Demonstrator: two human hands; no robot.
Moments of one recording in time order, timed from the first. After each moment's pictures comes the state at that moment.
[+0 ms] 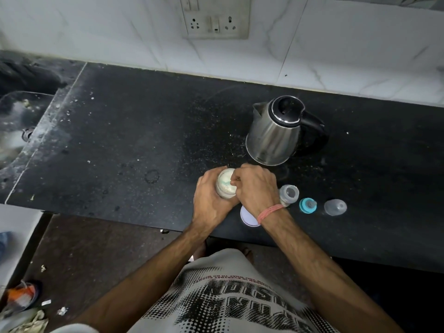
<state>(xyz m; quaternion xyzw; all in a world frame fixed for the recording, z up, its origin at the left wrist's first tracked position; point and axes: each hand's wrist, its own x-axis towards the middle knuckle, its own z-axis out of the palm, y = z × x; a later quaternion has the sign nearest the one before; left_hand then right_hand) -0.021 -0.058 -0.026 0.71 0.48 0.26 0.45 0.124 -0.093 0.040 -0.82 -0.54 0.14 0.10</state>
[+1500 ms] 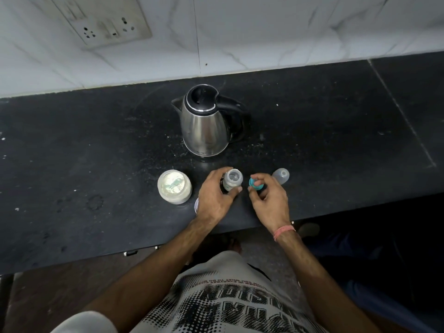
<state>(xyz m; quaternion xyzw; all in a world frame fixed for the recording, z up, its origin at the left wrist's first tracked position) 0.094 -0.121 -0.028 0.78 0.38 0.15 0.48 0.200 -0.262 -0.021 -0.86 -0.23 0.15 0.42</state>
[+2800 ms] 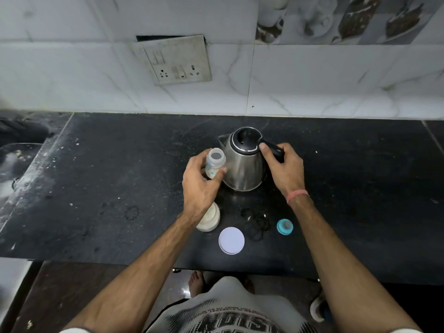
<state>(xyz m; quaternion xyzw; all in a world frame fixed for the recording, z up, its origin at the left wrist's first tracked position) 0.075 0.002 0.032 0.68 0.45 0.37 0.45 0.292 -0.102 0.050 -0.79 -0.26 0.19 0.52</state>
